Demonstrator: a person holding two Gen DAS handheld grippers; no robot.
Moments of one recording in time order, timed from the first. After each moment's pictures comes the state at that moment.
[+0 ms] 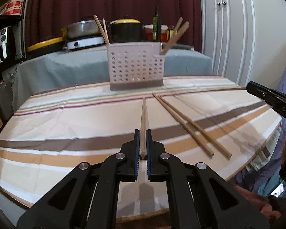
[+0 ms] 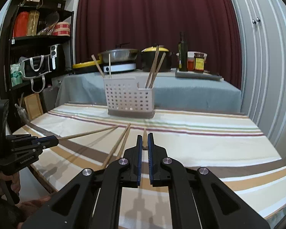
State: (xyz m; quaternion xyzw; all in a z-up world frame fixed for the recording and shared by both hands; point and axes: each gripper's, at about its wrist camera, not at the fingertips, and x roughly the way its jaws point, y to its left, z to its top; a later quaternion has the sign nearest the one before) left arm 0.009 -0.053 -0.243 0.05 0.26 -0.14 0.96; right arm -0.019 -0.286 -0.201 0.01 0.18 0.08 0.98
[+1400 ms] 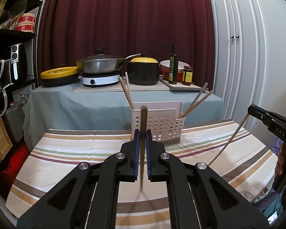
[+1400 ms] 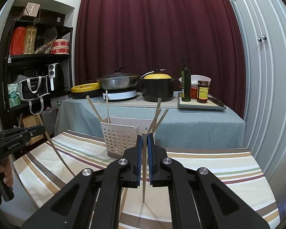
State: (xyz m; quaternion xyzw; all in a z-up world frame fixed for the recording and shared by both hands) left arm 0.060 -0.021 -0.125 0.01 0.18 -0.11 0.98; right arm 0.035 -0.282 -0.117 0.02 0.13 0.09 0.99
